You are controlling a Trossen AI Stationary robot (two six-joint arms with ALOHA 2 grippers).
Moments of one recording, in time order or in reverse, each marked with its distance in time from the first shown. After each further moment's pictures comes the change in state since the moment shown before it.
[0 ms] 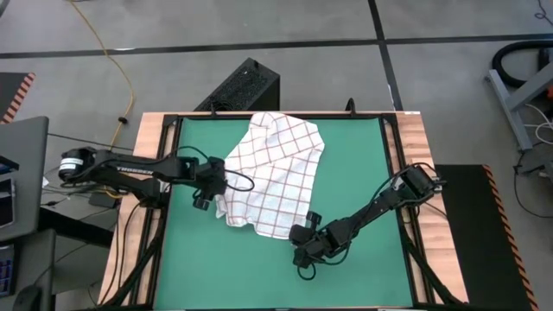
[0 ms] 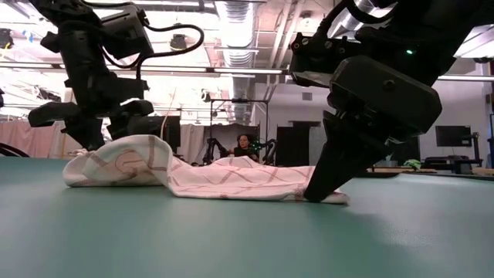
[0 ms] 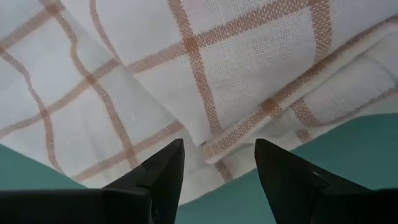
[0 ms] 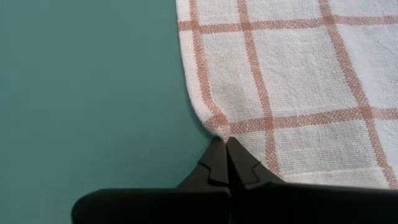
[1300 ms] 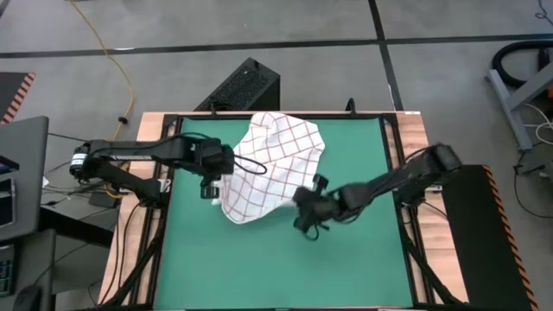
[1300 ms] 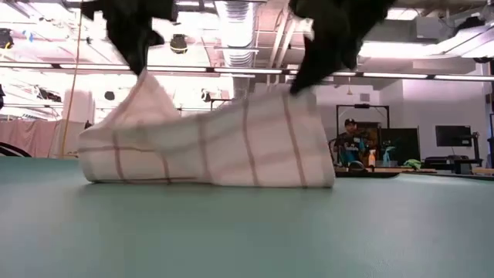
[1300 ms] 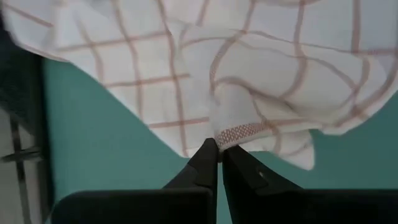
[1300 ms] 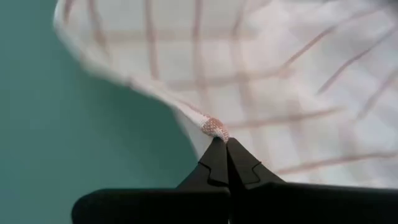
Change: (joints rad) left arm -0.062 0.130 0.709 -0.661 -0.113 -0.426; right arm -0.203 -0.384 -0.004 -0.153 0.171 -0.223
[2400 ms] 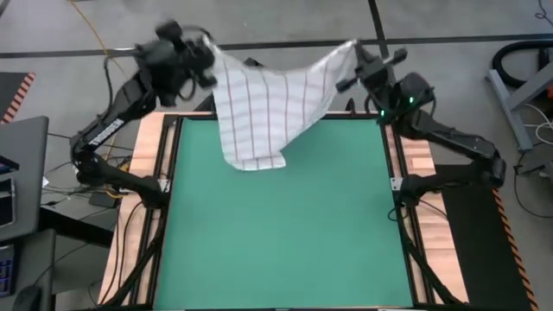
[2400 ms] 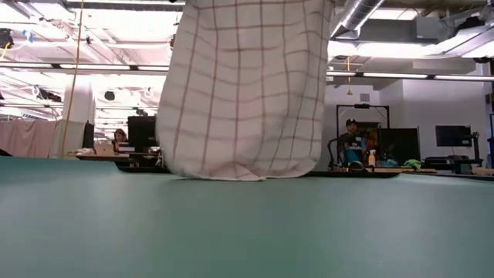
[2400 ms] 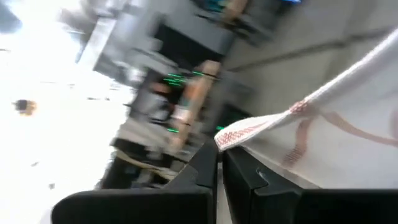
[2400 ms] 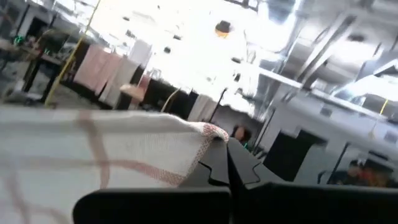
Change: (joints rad) left arm 0.526 0.032 0.471 0.844 -0.492 1.010; right arm -0.790 -0.452 0.077 0.877 -0.032 -1.219
